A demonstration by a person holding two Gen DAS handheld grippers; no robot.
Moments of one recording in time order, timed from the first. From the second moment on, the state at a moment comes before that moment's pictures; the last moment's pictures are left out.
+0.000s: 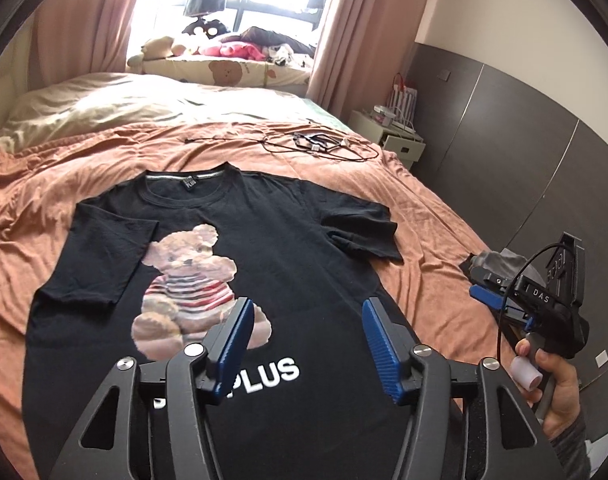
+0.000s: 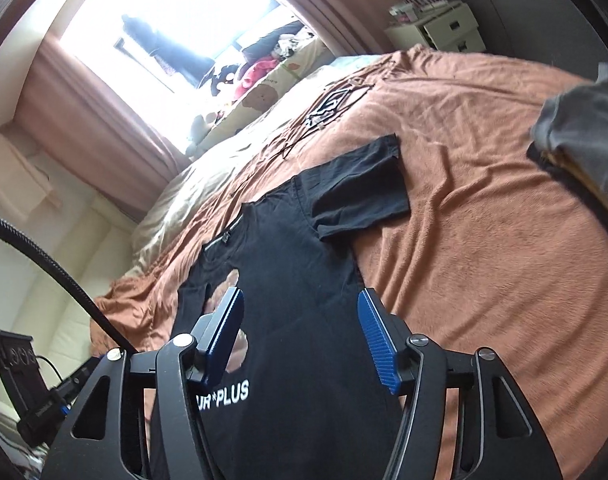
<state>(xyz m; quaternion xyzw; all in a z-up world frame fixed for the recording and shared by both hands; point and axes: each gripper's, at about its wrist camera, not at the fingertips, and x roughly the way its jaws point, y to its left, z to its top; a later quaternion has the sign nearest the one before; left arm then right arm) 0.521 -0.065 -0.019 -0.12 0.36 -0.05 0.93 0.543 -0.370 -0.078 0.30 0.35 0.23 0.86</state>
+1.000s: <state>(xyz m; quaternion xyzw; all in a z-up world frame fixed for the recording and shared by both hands) 0.728 -0.108 -0.126 -0.11 0.45 -0.10 0.88 0.724 -0.331 -0.177 0.39 0.43 0.19 0.79</state>
